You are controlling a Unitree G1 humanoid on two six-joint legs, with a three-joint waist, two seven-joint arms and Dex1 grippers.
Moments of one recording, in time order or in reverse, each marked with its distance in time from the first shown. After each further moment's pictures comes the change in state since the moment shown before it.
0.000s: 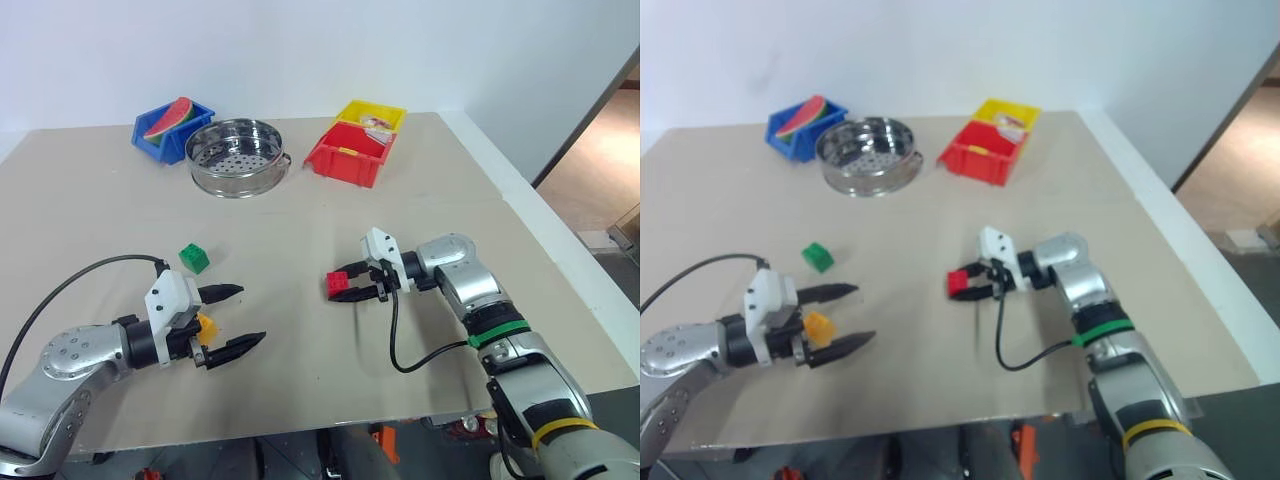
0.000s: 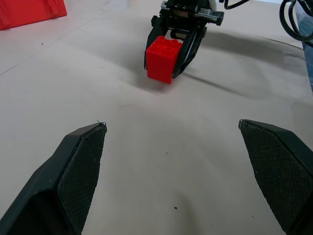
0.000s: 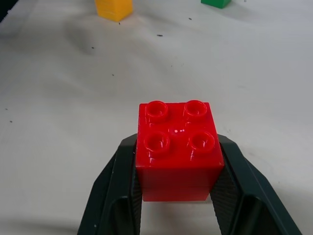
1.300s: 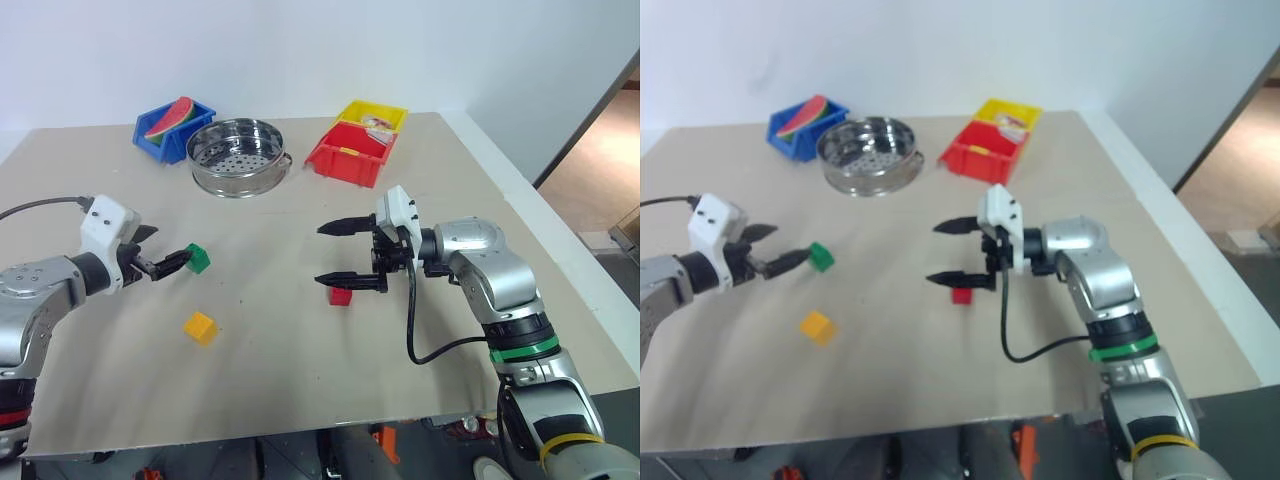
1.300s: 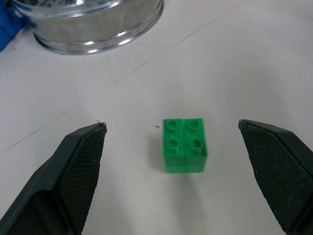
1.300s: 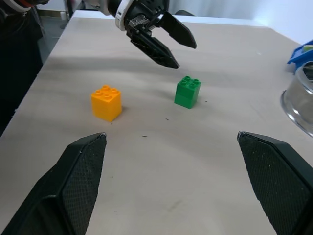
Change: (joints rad) left arm -0.377 0.104 0.055 0.478 0.149 0.175 0.151; right arm 0.095 -0.038 -0.129 -0.578 0.206 0.390 -0.199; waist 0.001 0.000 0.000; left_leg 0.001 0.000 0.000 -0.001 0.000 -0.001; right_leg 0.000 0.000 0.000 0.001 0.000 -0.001
